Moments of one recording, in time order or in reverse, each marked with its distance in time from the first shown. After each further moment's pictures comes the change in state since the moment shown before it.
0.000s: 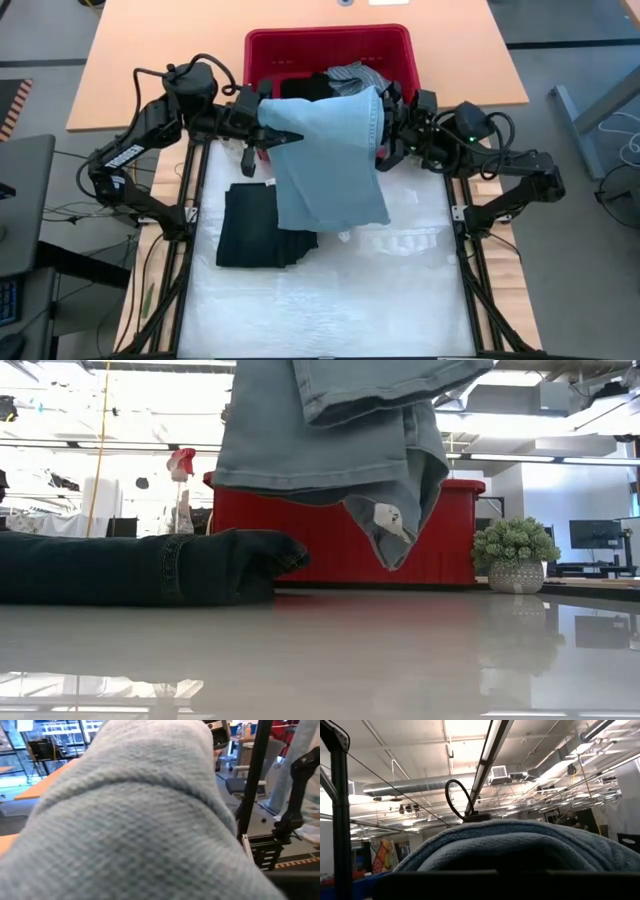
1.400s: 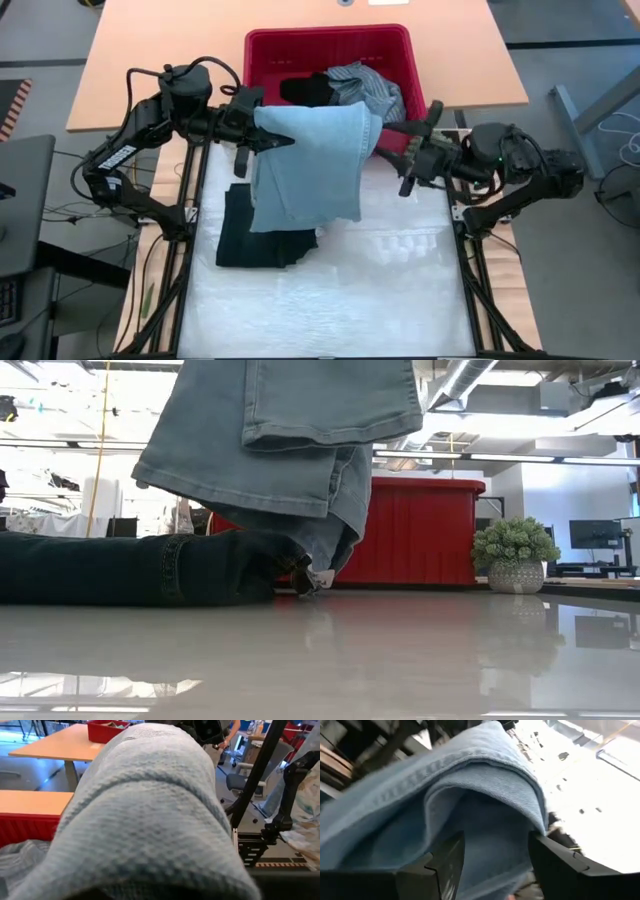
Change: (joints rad) left arm 0.000 -0.030 0.010 -0.133 -0.024 -0.144; right arm 0.210 -0.157 0.077 -0.813 0.455 -1.031
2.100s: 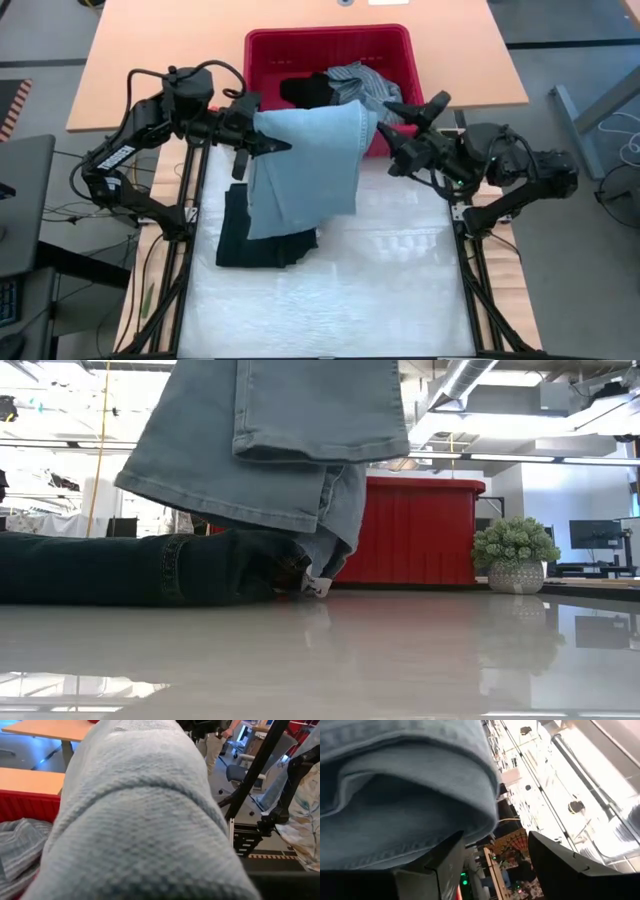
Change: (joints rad) left arm 0.000 -0.006 0.000 -0.080 -0.002 -0.030; right arm 0.004 0.051 0.000 0.155 0.286 -0.309
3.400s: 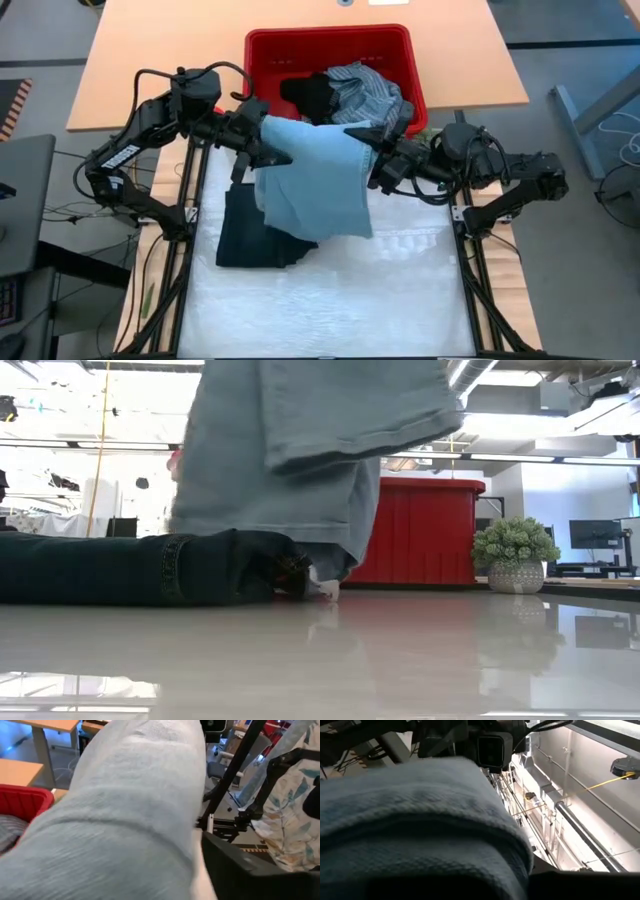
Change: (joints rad) left arm -0.001 0.028 0.000 -0.005 0.098 -0.043; right arm -0.052 0.086 -0.001 0.171 -0.397 -0.101
